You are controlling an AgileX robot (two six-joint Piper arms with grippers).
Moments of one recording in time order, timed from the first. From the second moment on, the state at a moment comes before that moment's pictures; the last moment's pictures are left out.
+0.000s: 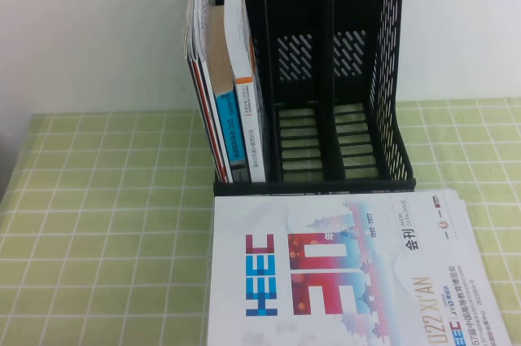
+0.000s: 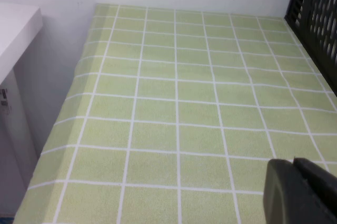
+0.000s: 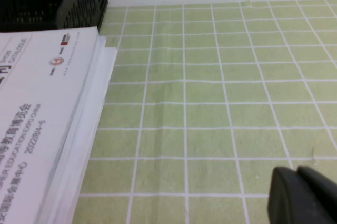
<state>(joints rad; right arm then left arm) 0.03 -0.01 0.03 0.00 0.42 0.03 -0.03 -0.01 0.02 -0.05 0.39 -0.12</state>
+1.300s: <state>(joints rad) 0.03 -0.01 0.03 0.01 0.23 0.03 -0.03 -0.01 0.02 -0.22 0.13 -0.12</state>
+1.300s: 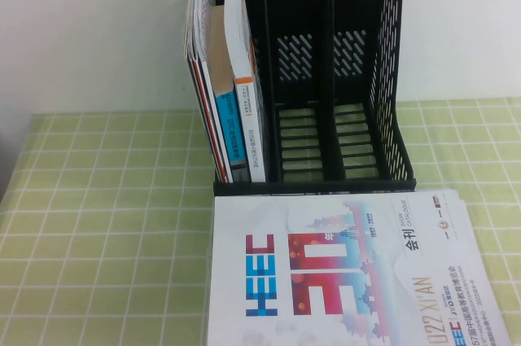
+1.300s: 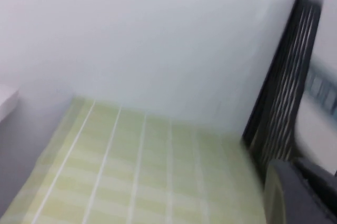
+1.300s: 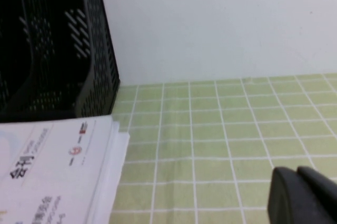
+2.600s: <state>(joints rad) 0.03 0.34 -0.63 -0.46 0.39 0.57 -0.03 0.62 -0.71 -0.49 0.40 0.10</state>
